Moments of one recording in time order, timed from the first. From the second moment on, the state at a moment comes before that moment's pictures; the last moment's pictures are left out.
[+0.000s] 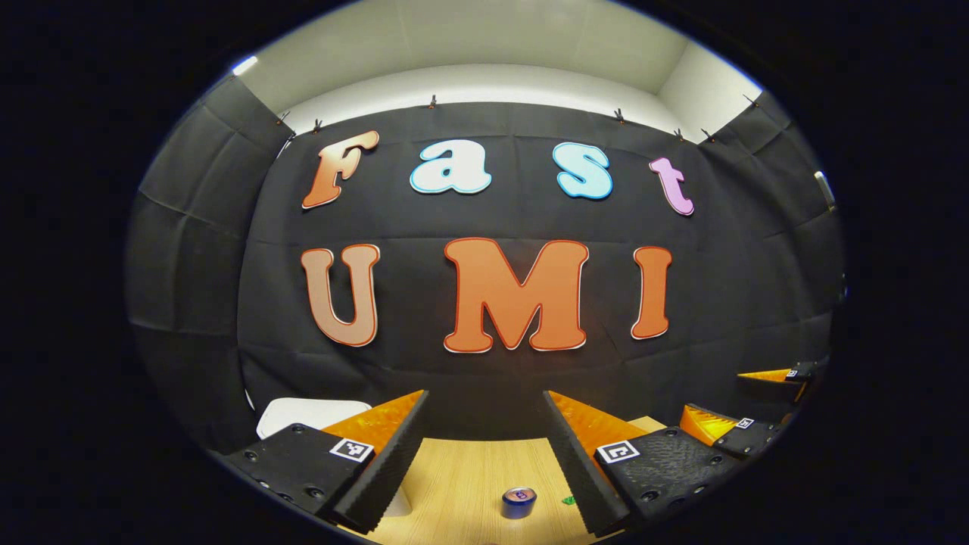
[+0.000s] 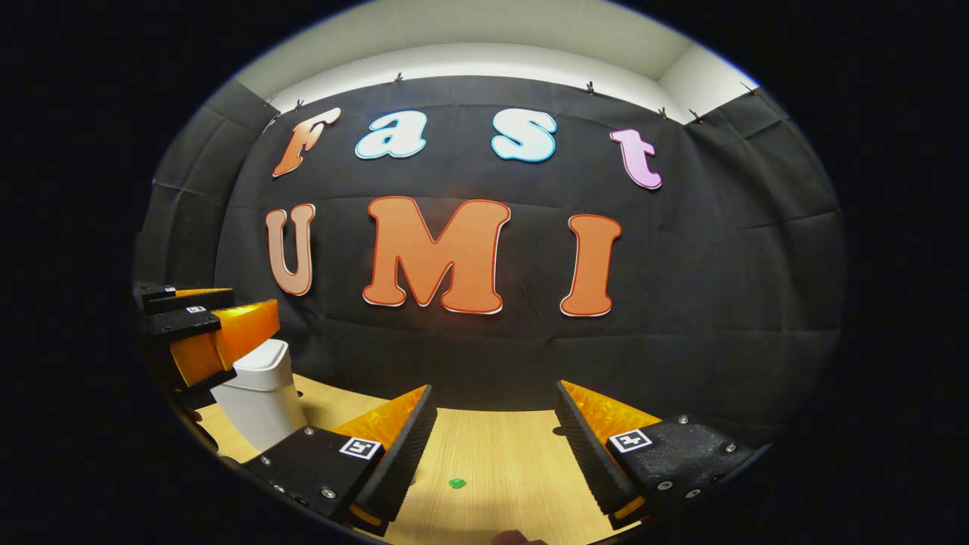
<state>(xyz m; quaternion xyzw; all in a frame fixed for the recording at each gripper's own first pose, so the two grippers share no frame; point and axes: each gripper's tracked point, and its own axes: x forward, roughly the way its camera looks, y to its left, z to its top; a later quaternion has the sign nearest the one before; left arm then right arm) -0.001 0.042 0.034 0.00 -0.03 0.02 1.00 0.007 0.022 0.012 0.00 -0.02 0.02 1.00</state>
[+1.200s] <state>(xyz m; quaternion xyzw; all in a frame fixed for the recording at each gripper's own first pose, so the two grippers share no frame) 0.028 0.249 0.001 -0.03 0.03 0.17 0.99 0.025 0.064 -0.005 0.00 -0.01 0.04 1.00</state>
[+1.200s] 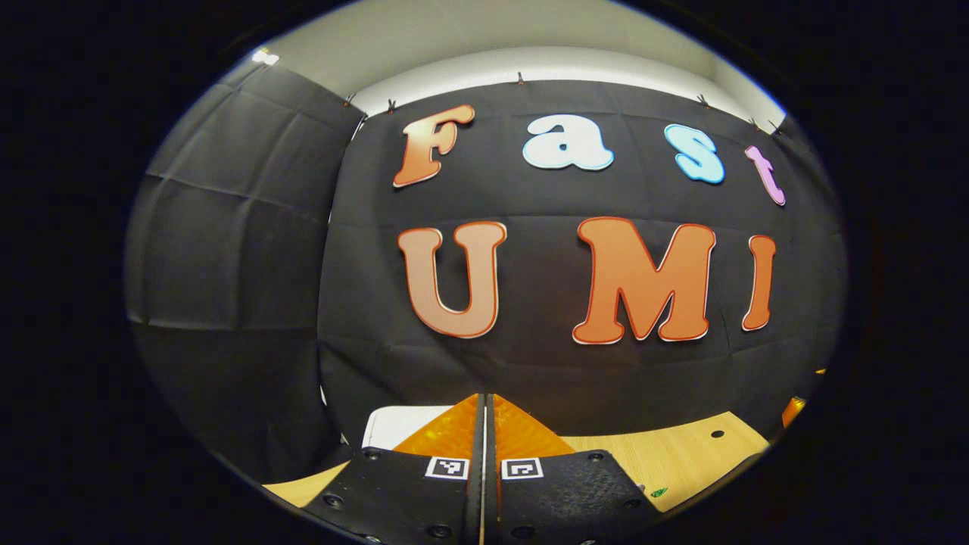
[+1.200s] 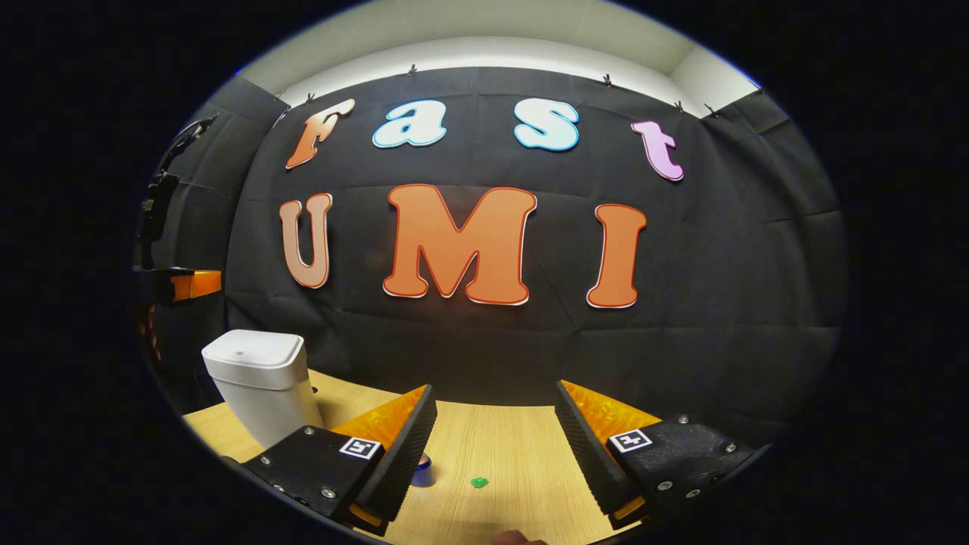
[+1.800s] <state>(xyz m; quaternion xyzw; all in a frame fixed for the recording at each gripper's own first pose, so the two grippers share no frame) 0.064 0.293 -0.109 -0.12 0.19 0.17 0.96 0.033 0.051 -0.022 0.00 0.01 0.02 1.00</state>
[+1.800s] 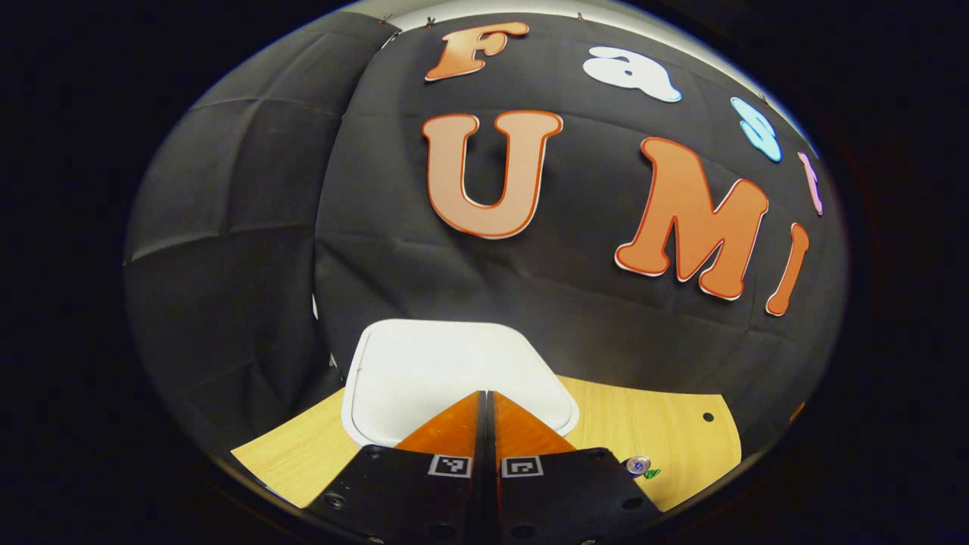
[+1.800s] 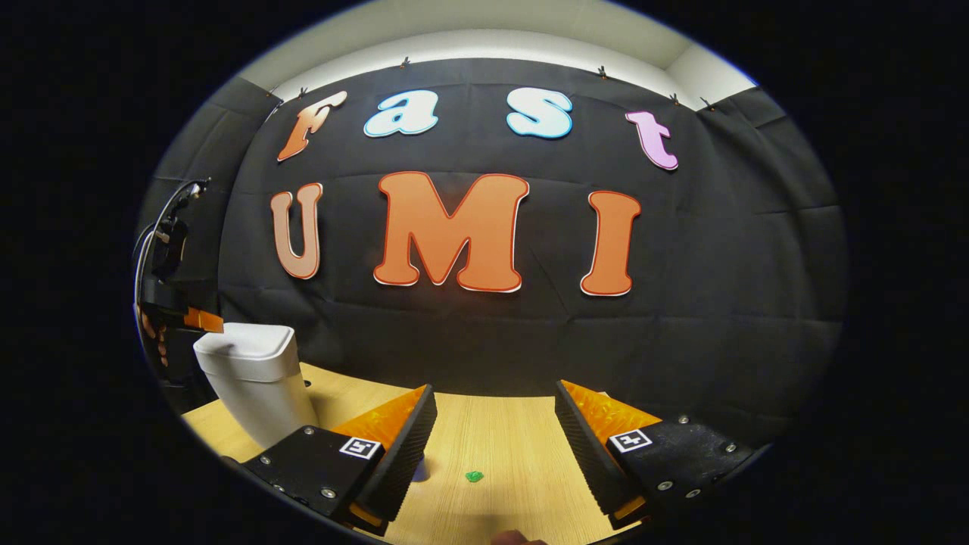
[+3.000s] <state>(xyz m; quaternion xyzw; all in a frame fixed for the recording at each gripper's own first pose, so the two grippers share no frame) 0.074 0.325 -0.011 -0.04 0.08 0.21 0.97 0.038 0.042 -0.021 0.01 0.01 0.03 1.00</state>
